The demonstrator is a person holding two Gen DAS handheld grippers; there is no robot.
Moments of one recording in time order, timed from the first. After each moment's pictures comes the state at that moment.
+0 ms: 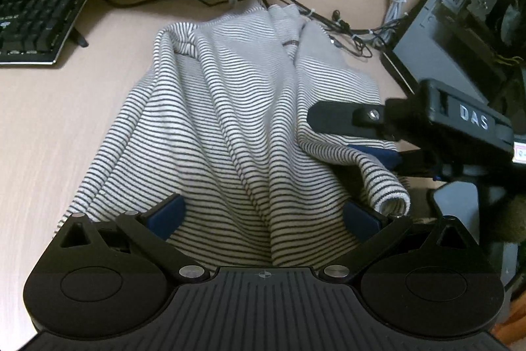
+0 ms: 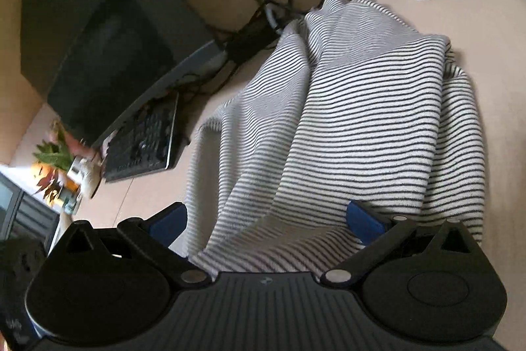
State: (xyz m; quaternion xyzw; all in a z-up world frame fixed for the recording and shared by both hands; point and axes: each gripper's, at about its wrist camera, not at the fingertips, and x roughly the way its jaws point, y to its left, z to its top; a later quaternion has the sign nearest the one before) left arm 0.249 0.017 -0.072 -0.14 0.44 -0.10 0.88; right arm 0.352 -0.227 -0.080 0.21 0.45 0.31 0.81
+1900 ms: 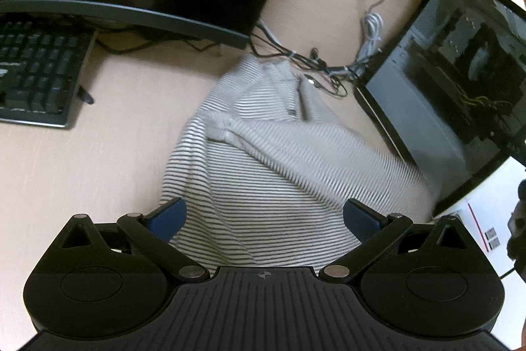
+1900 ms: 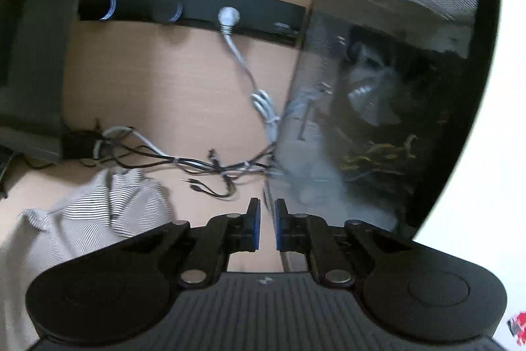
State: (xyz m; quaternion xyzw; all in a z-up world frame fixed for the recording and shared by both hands) left arm 0.264 0.074 -0.025 -0.16 0.40 -0.15 0.89; right arm 0.262 -0.285 0.058 -0.09 0.22 -0.06 0.97
